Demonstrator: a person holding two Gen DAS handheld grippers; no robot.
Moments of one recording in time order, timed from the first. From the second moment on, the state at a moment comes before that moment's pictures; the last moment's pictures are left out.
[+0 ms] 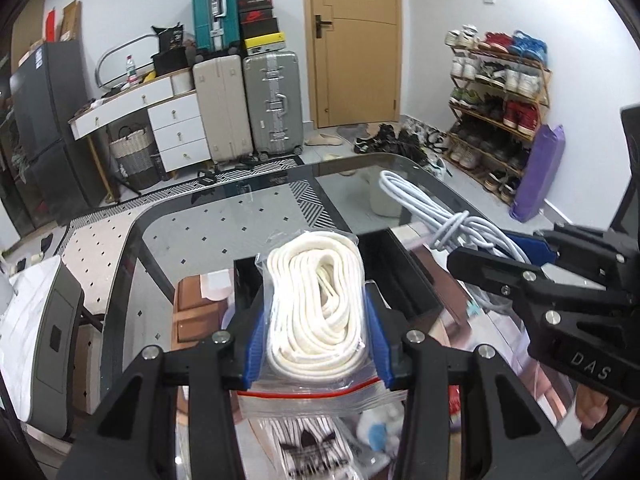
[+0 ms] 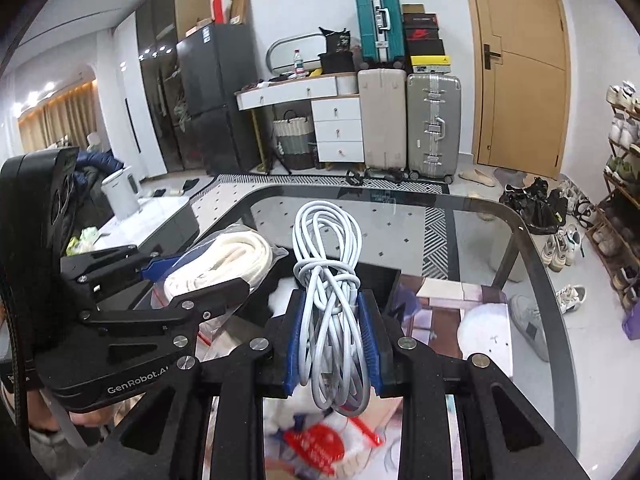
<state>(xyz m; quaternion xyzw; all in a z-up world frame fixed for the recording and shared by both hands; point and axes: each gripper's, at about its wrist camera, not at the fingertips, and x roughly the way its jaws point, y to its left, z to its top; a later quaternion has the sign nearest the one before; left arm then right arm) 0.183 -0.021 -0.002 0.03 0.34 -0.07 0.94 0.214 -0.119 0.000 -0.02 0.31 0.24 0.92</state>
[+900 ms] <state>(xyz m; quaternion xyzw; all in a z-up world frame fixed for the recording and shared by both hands) 0.248 -0.018 -0.077 0.01 0.45 -0.04 0.89 0.281 -0.098 -0.062 0.00 0.36 0.23 0.90</state>
